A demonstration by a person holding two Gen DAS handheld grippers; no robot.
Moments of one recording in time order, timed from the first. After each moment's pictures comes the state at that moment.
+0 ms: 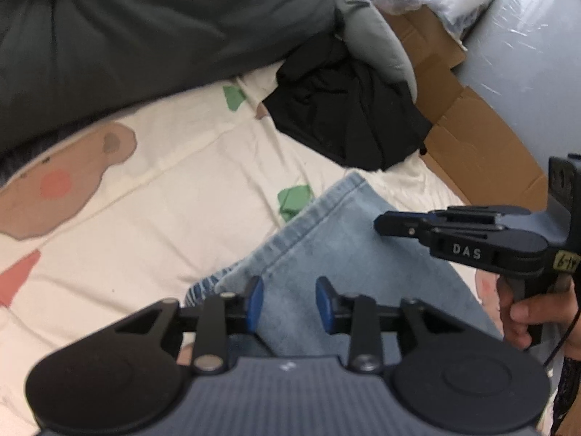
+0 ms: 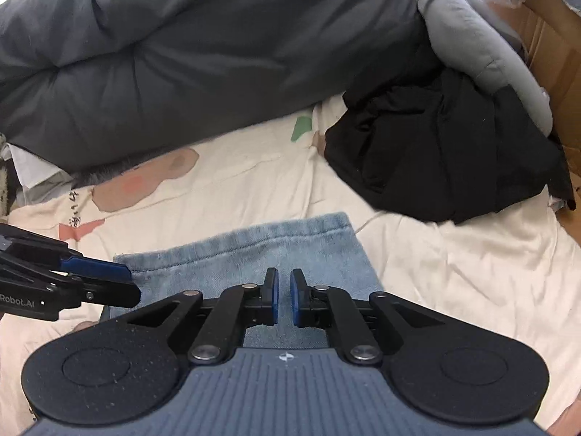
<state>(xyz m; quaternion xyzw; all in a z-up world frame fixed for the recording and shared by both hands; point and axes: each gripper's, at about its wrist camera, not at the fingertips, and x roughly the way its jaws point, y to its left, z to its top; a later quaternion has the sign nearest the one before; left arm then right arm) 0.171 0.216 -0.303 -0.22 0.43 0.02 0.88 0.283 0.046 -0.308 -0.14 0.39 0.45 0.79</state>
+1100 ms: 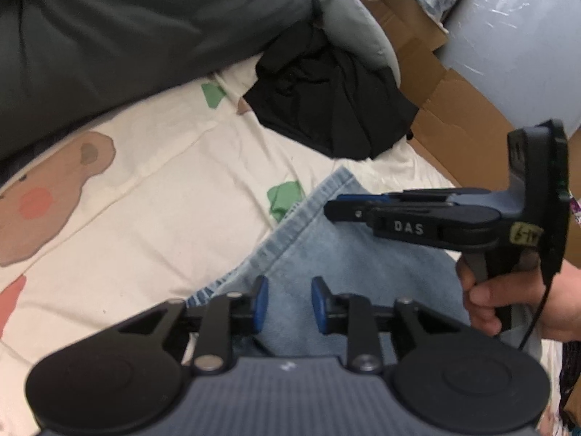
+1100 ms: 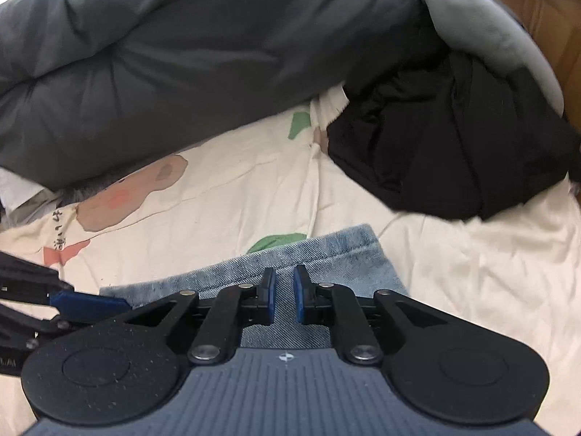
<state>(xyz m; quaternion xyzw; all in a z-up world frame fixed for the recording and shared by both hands) 0.181 0.220 -0.312 -0.19 0.43 -0.02 0.88 0.291 0.077 -0.333 -0.11 0.40 0.43 0.80</state>
